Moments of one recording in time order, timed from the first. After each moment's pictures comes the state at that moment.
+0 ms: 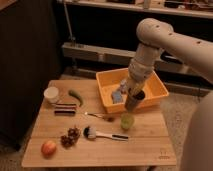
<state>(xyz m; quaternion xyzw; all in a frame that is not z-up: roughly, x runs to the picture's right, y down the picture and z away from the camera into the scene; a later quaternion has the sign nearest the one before) 0.112 0.011 0.637 -0.42 -0.22 -0.15 0.87</state>
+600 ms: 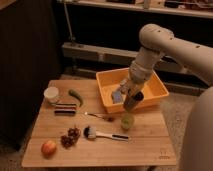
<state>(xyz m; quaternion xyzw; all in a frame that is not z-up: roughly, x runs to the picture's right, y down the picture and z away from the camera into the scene) 0.116 0.021 0.654 -0.41 -0.24 -0.14 0.87</state>
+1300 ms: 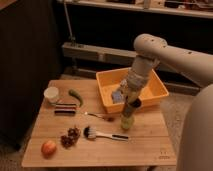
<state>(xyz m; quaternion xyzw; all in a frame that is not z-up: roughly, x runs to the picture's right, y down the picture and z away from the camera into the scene) 0.101 0.054 0.668 -0.43 -0.23 -0.15 0.86</state>
